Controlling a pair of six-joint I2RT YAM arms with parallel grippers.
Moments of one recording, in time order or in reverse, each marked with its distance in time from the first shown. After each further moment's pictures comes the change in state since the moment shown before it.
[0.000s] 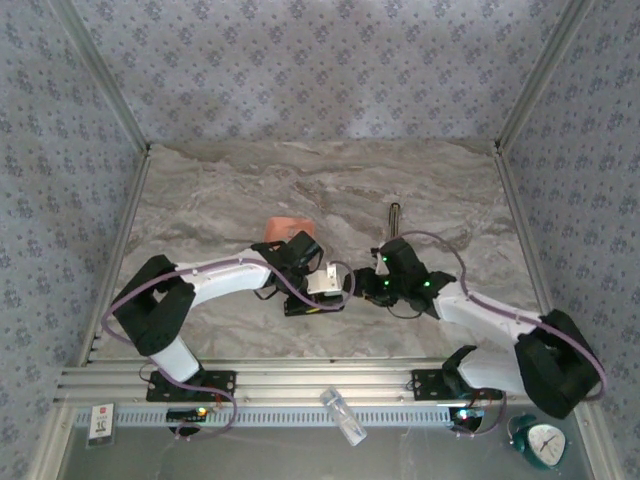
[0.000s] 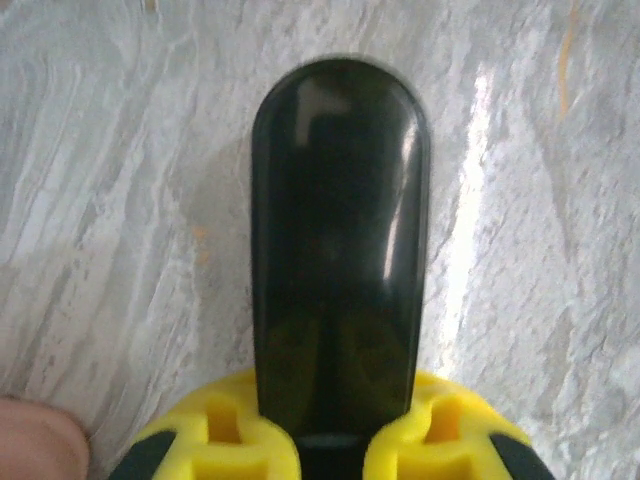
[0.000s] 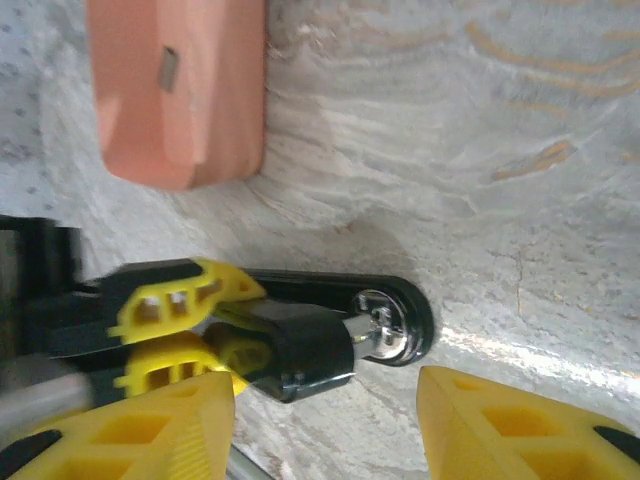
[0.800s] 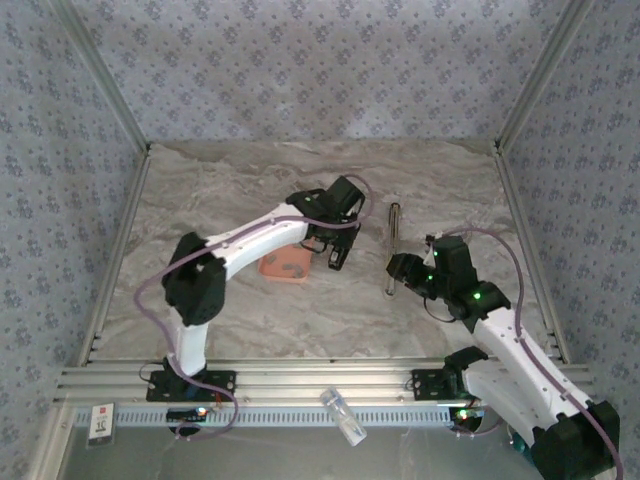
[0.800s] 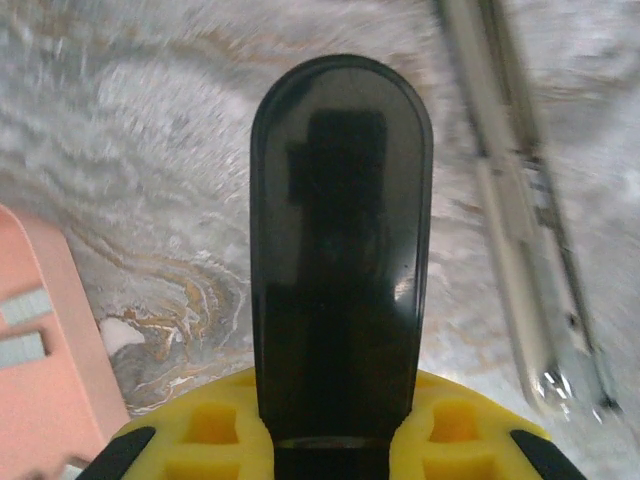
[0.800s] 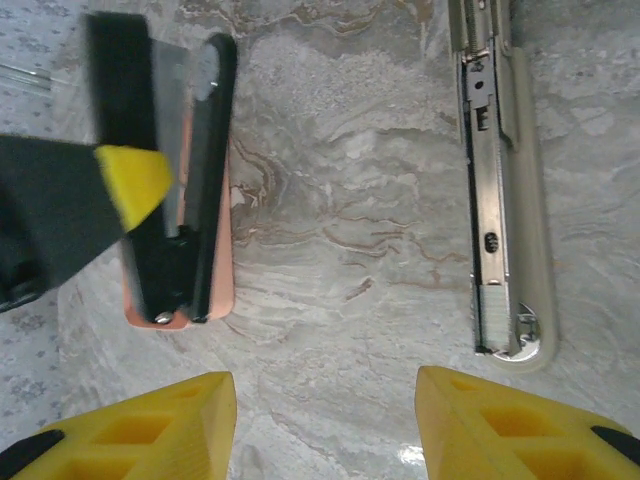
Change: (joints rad) left arm -0.007 0.345 0.714 -0.222 -0.343 -1.057; right arm -0.270 -0.369 0.031 -0.346 0.141 -0.079
